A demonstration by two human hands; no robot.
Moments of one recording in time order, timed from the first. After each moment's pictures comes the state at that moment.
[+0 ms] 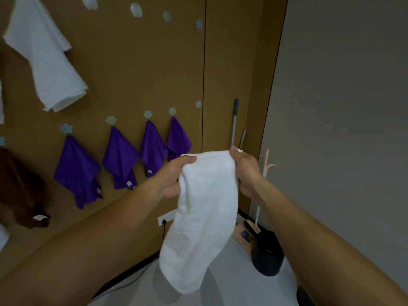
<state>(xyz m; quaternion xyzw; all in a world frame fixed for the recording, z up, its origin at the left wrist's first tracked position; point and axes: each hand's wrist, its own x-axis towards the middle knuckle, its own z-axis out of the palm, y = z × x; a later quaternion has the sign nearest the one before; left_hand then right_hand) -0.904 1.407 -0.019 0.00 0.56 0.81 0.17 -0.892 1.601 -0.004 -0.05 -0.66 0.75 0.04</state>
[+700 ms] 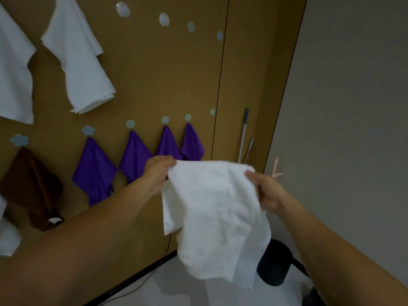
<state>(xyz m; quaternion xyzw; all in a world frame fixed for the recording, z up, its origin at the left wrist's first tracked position) -0.939 1.273 -0.024 -0.07 0.61 0.78 -0.09 -0.903 1.573 -0.031 -0.10 -0.60 0.79 -0.08</state>
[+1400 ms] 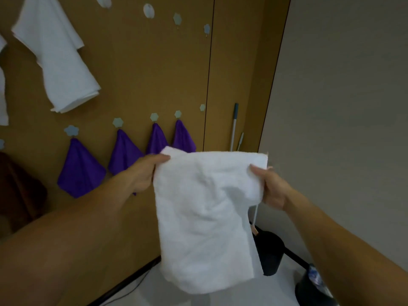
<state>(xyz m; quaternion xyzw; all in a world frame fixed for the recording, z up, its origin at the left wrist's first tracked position) -0.957 1.243 -0.018 0.00 0.64 0.77 0.10 -0.887 1.588 -0.026 -0.05 -0.62 0.78 -0.07</state>
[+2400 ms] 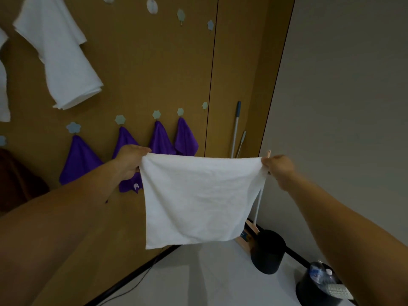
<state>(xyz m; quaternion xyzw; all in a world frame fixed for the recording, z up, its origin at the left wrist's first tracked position) -0.969 1.208 -0.002 -0.09 0.72 0.69 -0.07 -0.931 1.598 -0.005 -0.20 -0.80 0.54 0.15</state>
